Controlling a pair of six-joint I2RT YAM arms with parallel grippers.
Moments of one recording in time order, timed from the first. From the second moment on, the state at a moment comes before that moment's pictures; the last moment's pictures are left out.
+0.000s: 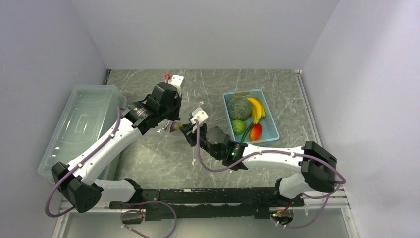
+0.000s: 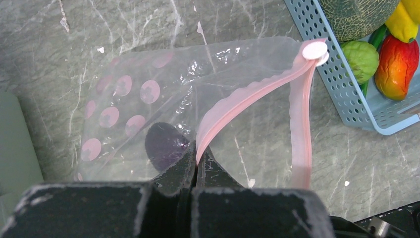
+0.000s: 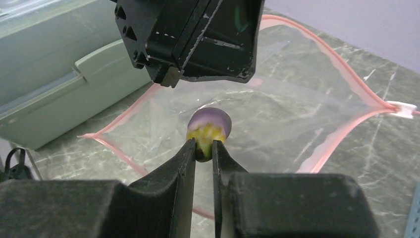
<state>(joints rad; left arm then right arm) -0.66 1.26 1.31 -0.74 -0.26 -0.28 1.20 1.43 0.86 0.51 0.38 0.08</state>
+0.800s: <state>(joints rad) -0.66 1.24 1.30 -0.74 -0.24 -0.28 1.15 1.54 0.86 0.60 0.24 0.27</state>
